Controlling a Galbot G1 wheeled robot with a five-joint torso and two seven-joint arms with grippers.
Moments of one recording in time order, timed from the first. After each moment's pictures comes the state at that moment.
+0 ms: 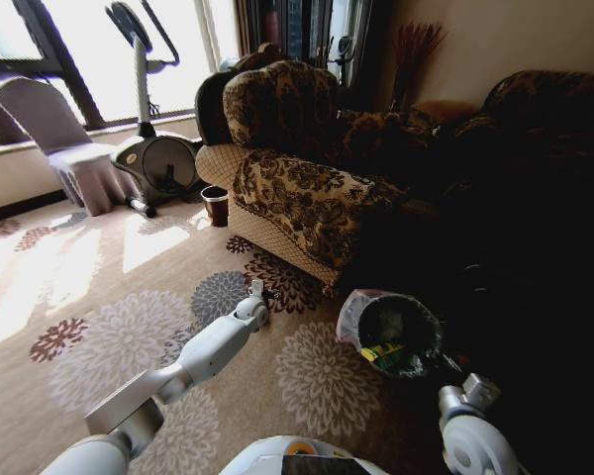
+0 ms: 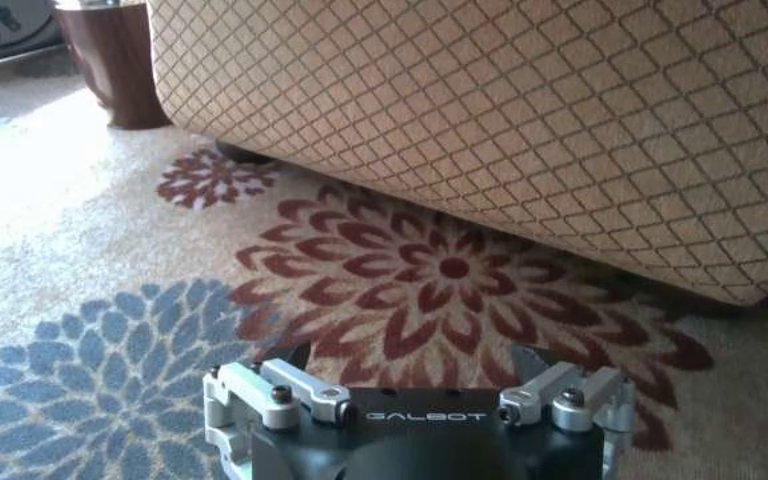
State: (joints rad) left arm 0.52 -1.20 0.32 -1.12 -0.87 0.30 -0.44; right arm -1.74 0.90 0.51 2.15 0.87 -0.01 0.67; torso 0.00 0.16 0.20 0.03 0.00
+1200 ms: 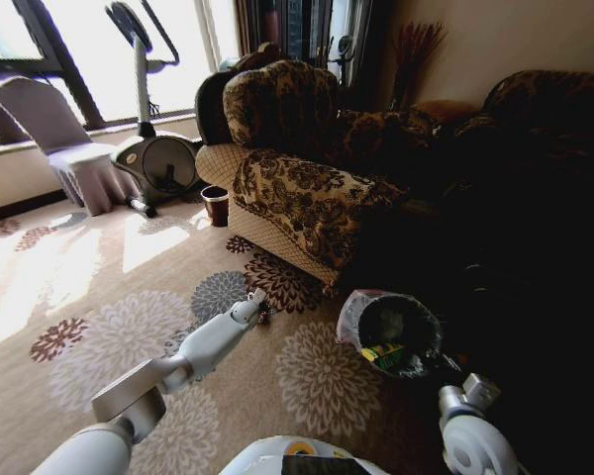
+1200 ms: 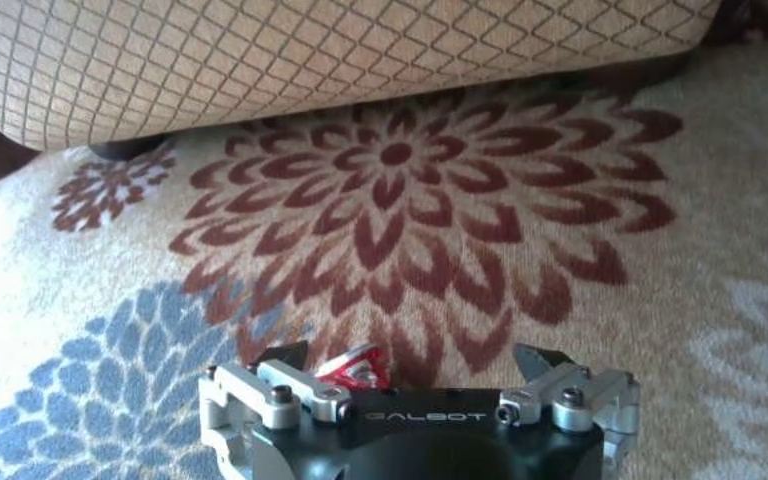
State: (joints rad) left arm 0.44 -1.21 0.43 -0.87 -0.51 0.37 -0.09; right arm -1.74 0.90 0.51 2.15 0.87 -0.01 0.67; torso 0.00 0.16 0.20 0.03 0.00
